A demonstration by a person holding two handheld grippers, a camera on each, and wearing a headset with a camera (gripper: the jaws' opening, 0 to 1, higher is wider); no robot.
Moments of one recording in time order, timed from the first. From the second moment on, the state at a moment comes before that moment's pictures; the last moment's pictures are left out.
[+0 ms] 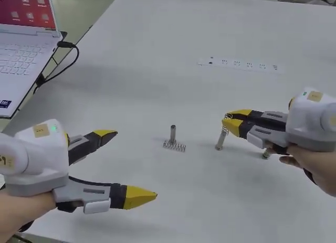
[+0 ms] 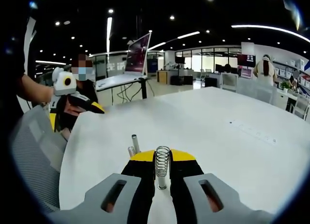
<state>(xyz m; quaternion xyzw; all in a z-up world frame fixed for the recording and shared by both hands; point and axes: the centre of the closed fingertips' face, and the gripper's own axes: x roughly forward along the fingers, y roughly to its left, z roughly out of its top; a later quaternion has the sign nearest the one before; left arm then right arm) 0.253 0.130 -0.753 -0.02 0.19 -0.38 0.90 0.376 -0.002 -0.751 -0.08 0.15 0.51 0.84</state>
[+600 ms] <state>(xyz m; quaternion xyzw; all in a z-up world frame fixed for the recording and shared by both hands) 0.249 0.133 -0.756 -0.02 0.20 -0.38 0.90 0.375 -0.004 -0.772 -0.08 0.17 0.50 0.84</state>
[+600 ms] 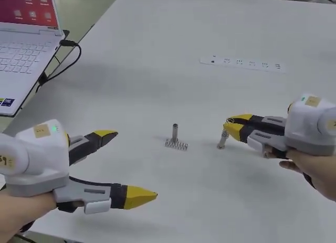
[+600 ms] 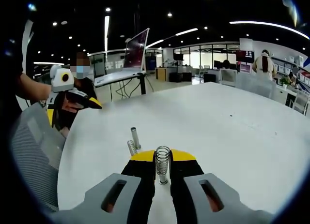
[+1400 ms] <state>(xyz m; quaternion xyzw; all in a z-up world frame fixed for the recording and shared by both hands) 0.250 0.133 -0.757 -0.01 0.20 -0.38 0.90 0.367 -0.008 -0.812 -0.12 0.20 0.50 0.83</state>
